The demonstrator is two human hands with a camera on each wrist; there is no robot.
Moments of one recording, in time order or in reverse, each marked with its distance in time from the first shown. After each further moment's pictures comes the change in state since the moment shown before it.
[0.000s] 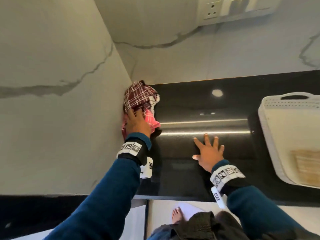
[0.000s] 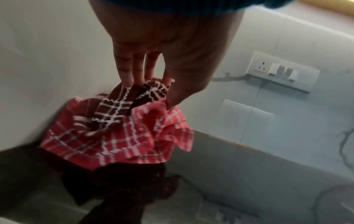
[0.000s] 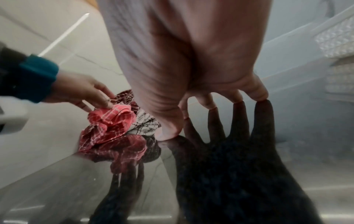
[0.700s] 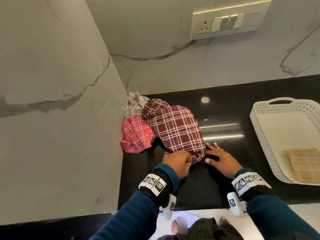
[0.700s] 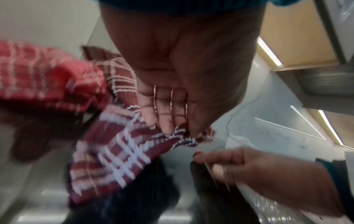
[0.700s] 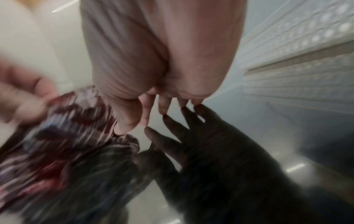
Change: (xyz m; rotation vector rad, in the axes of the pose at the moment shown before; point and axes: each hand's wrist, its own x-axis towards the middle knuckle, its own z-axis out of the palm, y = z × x) left_hand -0.105 0.040 0.041 -0.012 -0.551 0.744; right_hand -0.017 0.059 -0.006 0.513 0.079 -0.165
